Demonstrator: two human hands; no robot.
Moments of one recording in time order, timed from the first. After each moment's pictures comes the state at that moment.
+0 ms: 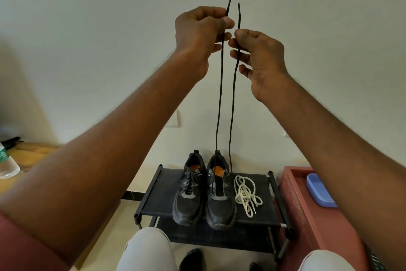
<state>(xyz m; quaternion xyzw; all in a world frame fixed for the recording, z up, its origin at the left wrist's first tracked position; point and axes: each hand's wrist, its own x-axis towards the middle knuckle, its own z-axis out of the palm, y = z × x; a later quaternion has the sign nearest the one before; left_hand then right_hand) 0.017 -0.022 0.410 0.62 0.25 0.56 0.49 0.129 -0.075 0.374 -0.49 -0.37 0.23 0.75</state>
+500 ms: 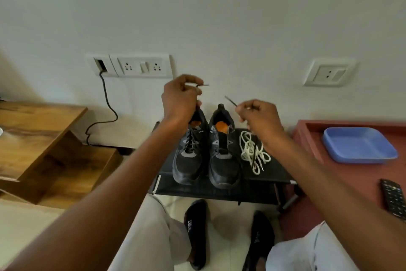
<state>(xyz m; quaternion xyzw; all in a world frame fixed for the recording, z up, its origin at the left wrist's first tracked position) 0.000 0.040 0.149 0.61 0.48 0.44 0.46 0.177 -0.060 0.095 -0.70 -0.36 0.28 0.56</state>
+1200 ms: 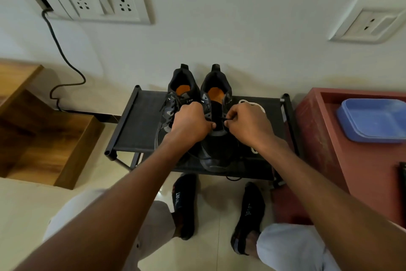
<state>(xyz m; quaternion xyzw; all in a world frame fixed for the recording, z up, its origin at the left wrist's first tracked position) 0.041 0.051 -0.006 0.79 0.55 0.01 0.29 0.185 -0.032 -0.013 -0.81 -0.52 0.18 0.20</state>
